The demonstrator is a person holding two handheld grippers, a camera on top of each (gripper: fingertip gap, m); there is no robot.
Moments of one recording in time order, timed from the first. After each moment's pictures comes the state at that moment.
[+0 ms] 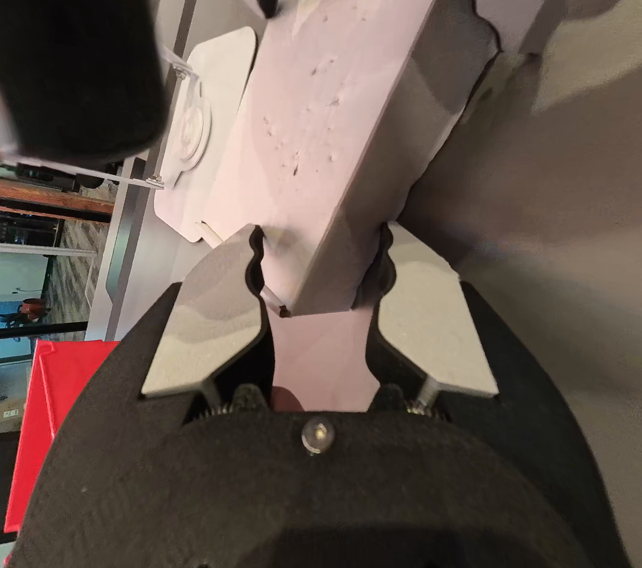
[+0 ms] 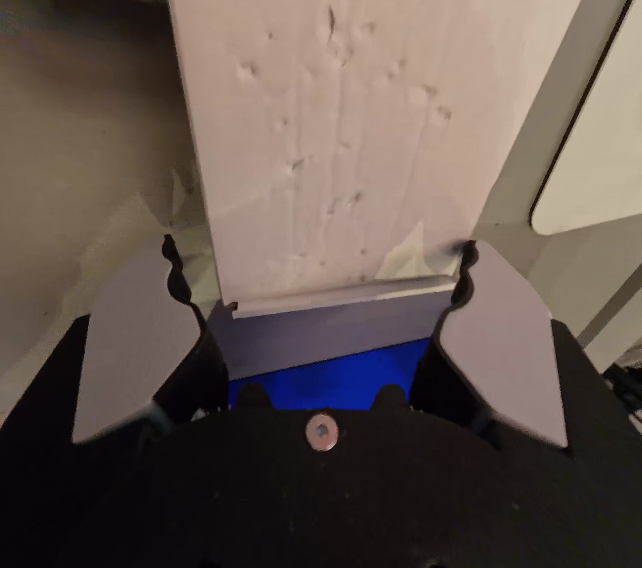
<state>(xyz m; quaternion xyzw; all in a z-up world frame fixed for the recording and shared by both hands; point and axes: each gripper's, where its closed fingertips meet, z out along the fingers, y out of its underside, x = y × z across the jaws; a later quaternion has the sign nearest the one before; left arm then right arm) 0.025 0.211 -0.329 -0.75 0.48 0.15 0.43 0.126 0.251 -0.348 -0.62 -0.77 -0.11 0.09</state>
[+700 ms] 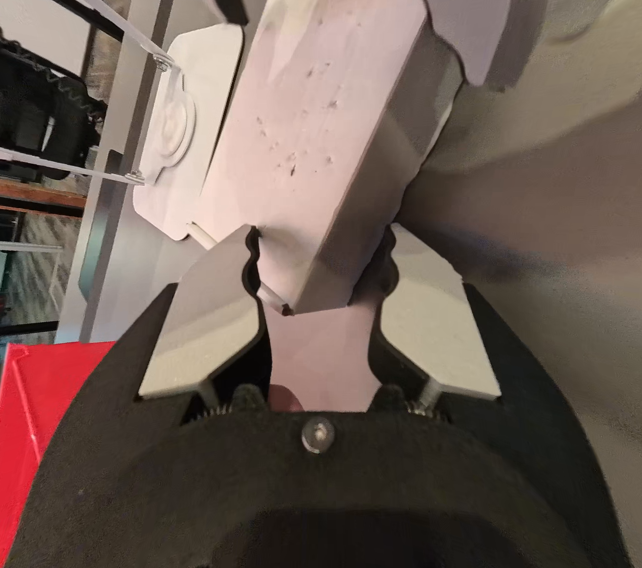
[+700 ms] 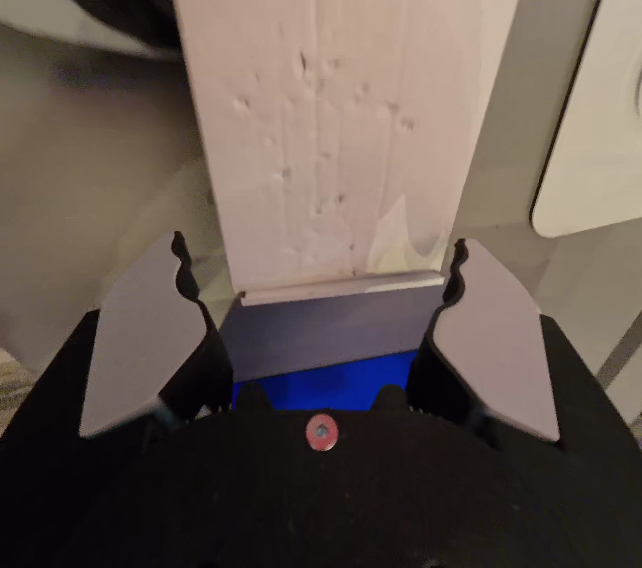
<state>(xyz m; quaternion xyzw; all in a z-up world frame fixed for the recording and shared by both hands) 0.029 0.207 -0.328 -0.77 0.47 0.12 0.42 0.110 0.242 -0.330 -0.64 -0.76 -0.04 0.09</state>
